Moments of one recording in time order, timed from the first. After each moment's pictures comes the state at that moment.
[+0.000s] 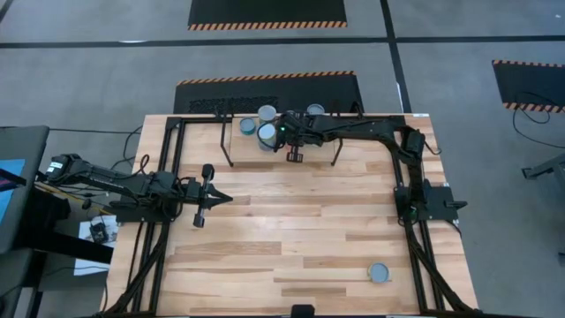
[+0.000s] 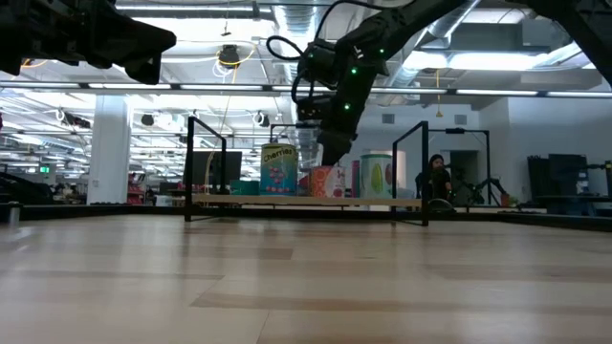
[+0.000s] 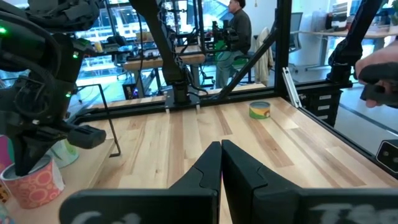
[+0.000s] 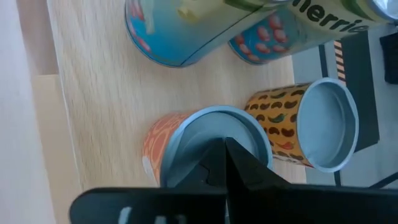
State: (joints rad) left arm -0.17 0.56 0.18 0.36 -0.07 0.08; right arm -0.37 2.02 1.60 -0.60 0.31 -0.36
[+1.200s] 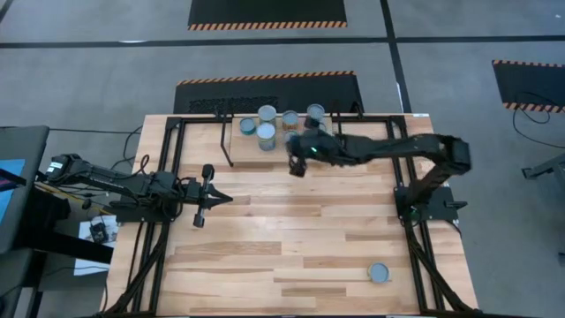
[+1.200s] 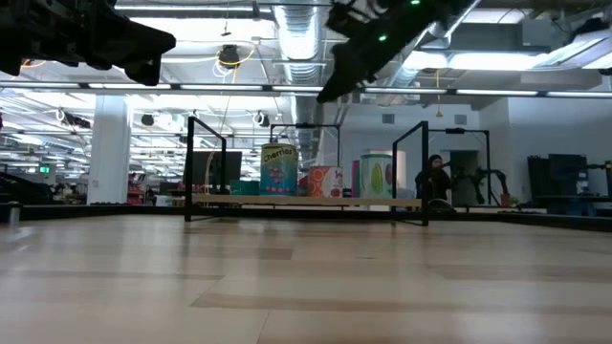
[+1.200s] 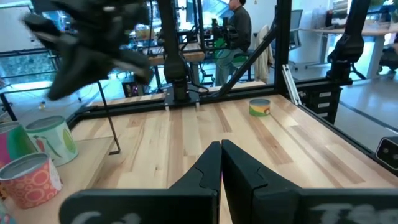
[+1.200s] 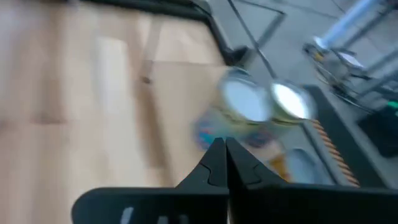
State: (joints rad) left arm -0.17 0.56 0.18 0.35 -0.07 0.08; right arm -0.15 1.60 1.20 -0.16 0.37 -0.22
